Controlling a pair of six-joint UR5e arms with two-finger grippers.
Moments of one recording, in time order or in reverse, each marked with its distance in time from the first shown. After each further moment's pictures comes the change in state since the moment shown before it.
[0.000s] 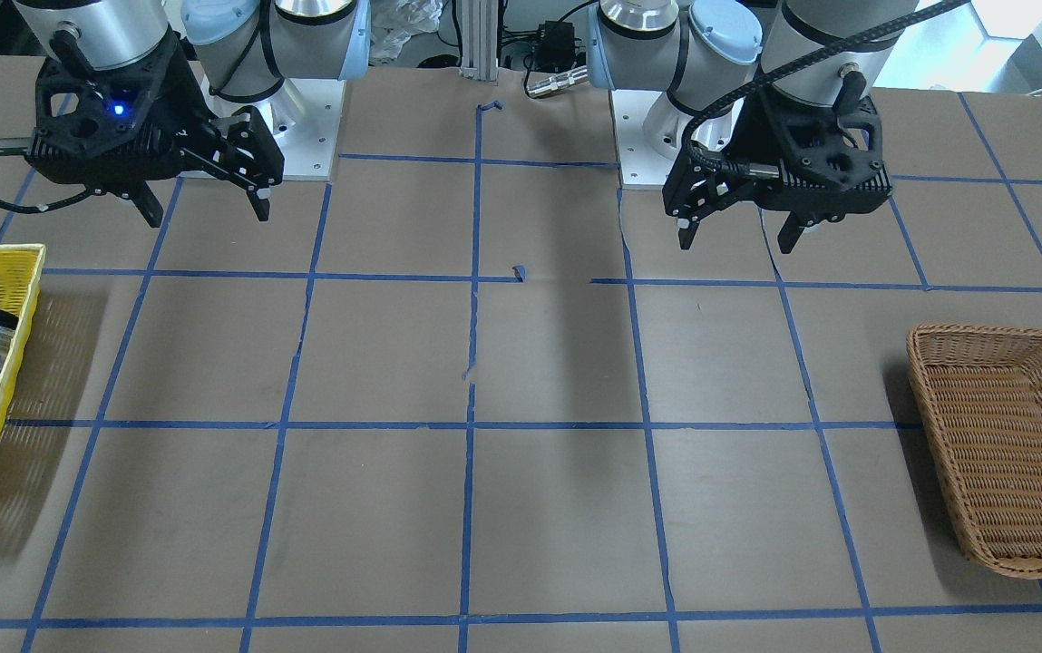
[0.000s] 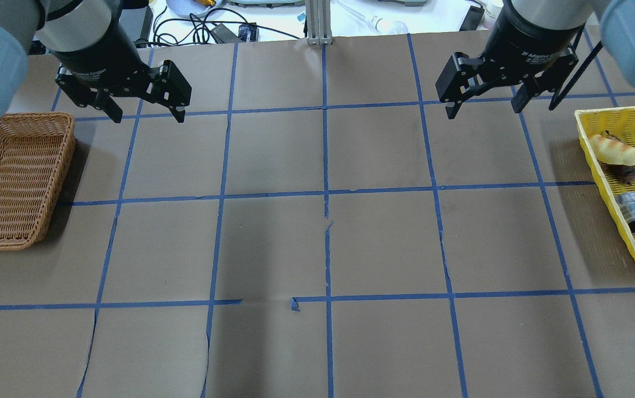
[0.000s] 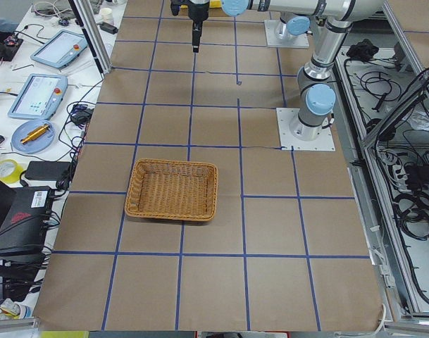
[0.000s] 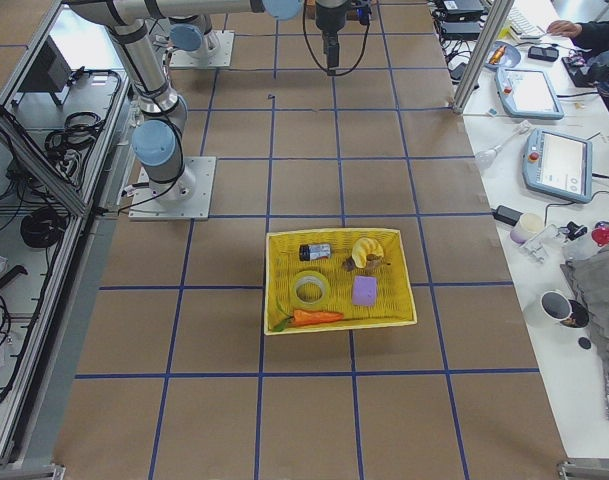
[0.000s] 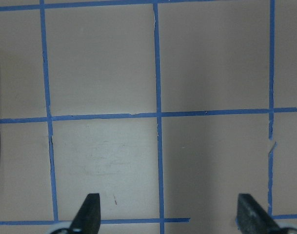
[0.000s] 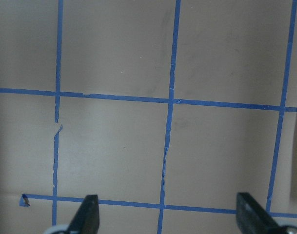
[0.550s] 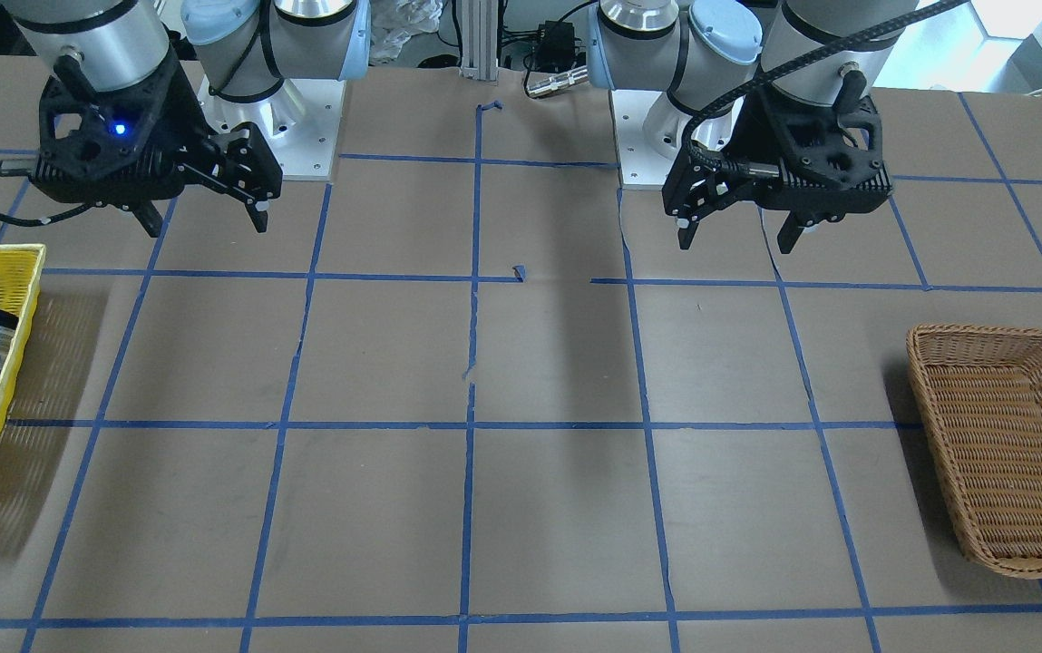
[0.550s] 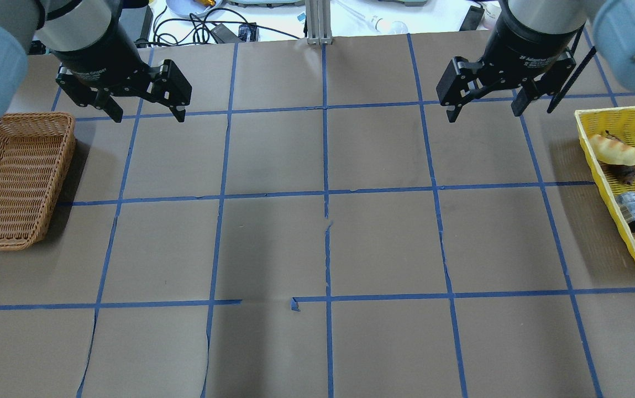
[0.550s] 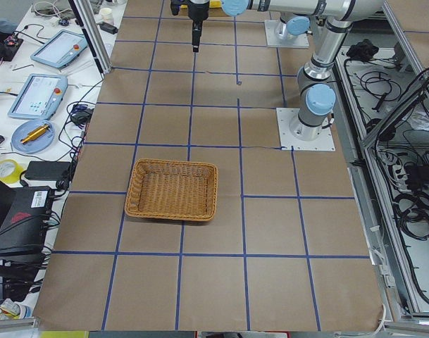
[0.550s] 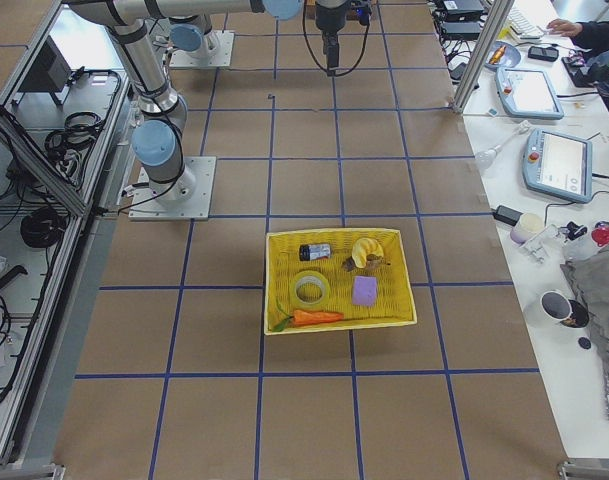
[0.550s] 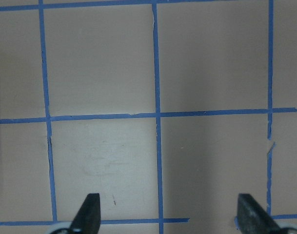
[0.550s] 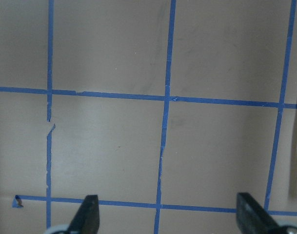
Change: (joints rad) left arm 0.000 0.000 0.001 0.001 -0.002 0.000; right arm -0.020 0.025 0.017 -0.010 -0.017 0.001
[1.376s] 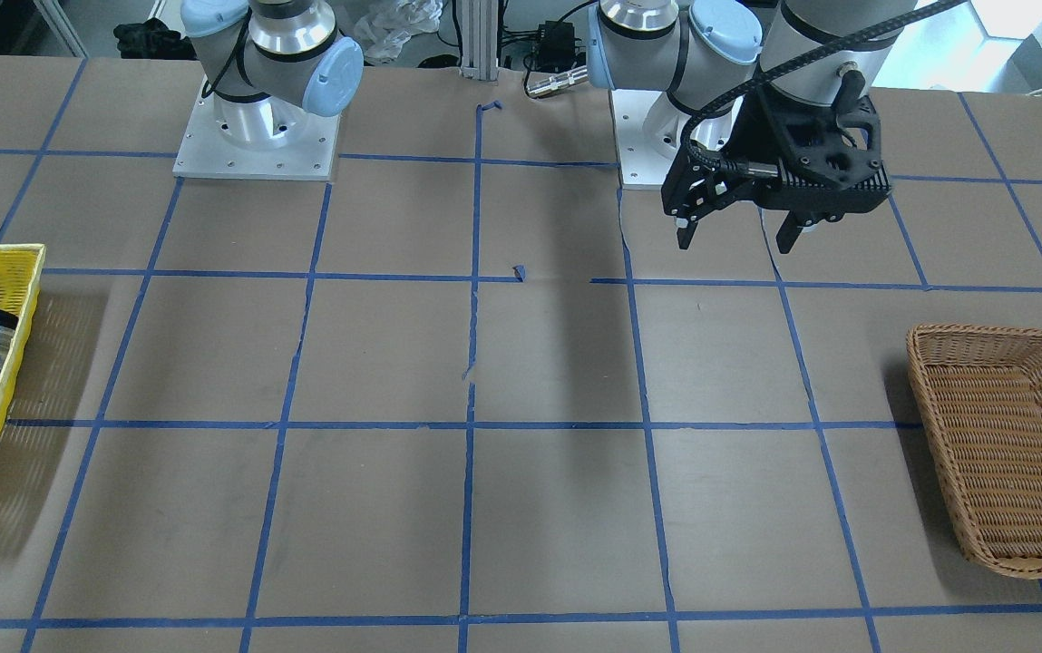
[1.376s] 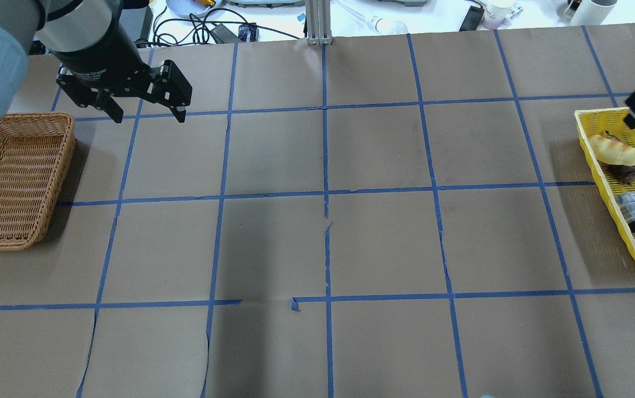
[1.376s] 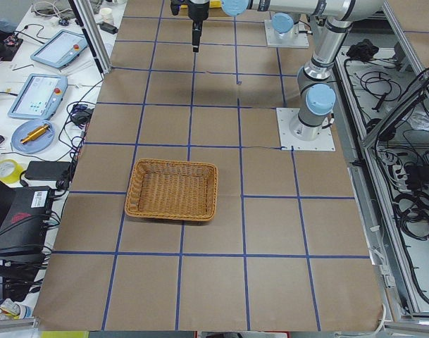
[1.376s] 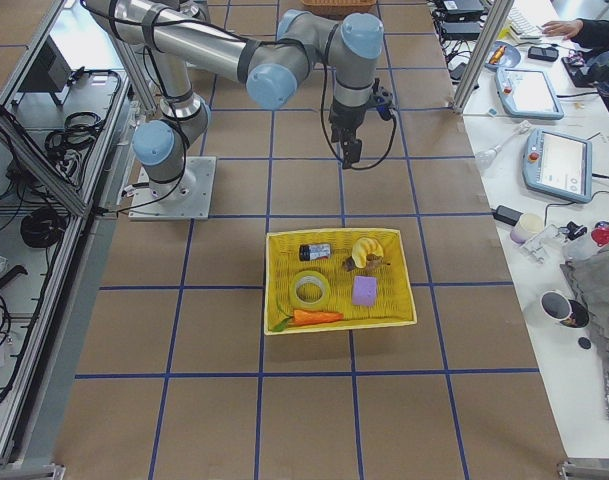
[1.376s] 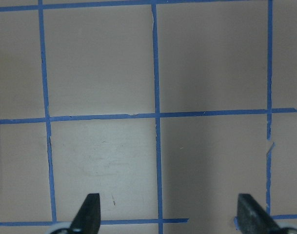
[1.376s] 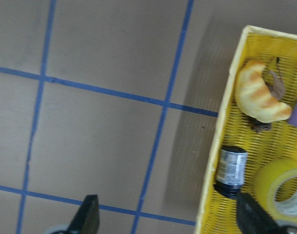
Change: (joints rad) left arm -0.001 0.000 0.000 0.000 -0.001 -0.003; right arm -0.537 0.087 0.025 -0.081 -0.080 -0.744
